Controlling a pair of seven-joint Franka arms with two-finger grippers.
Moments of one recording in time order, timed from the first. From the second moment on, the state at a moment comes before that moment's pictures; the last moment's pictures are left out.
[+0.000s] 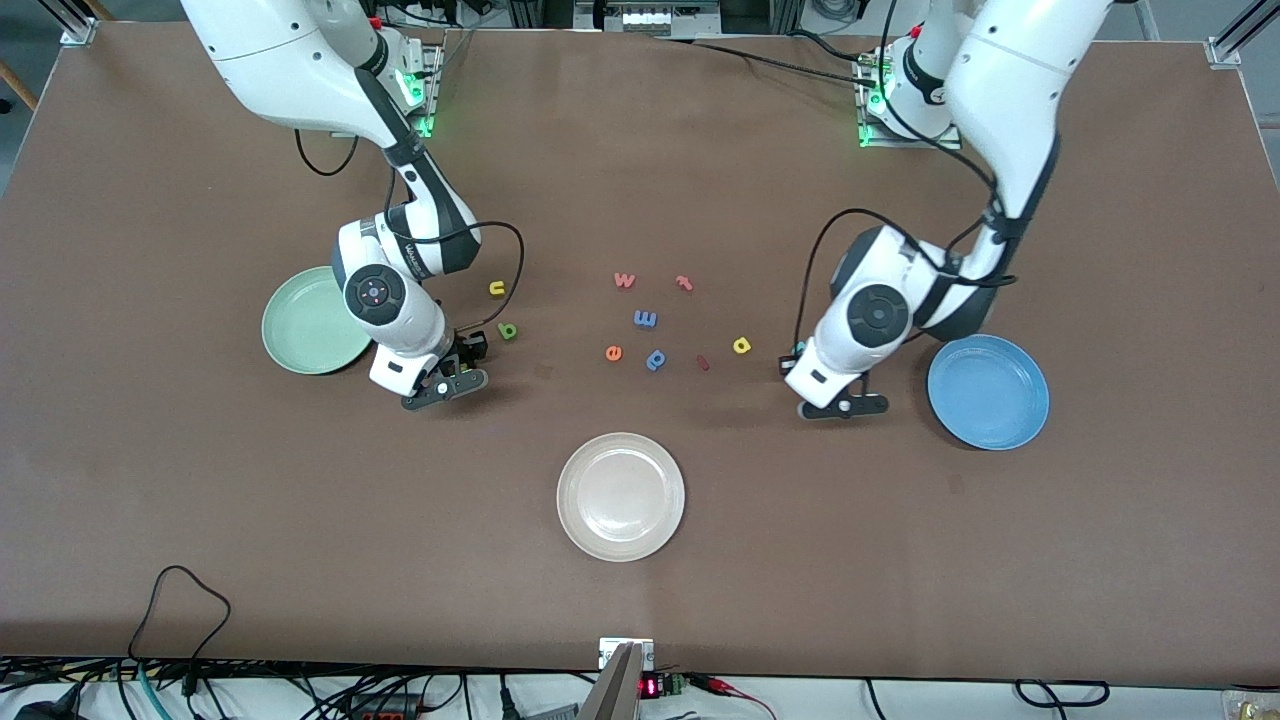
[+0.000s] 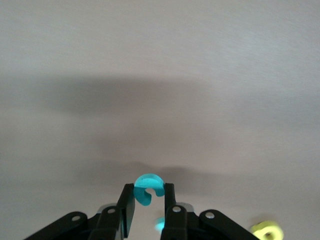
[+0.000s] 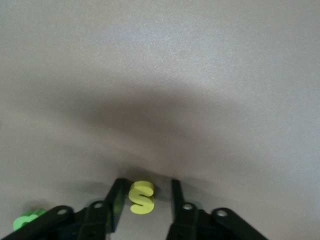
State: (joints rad) left arm -0.20 0.55 -0.18 -1.86 0.09 2.25 -0.52; right arm 0.39 0.55 -0.02 -1.99 0.00 2.49 0.00
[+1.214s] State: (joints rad) left arm 0.14 0.53 -0.34 -1.86 0.24 2.13 -0.09; right arm 0.25 0.40 -0.02 -1.97 0.00 2.26 -0.05
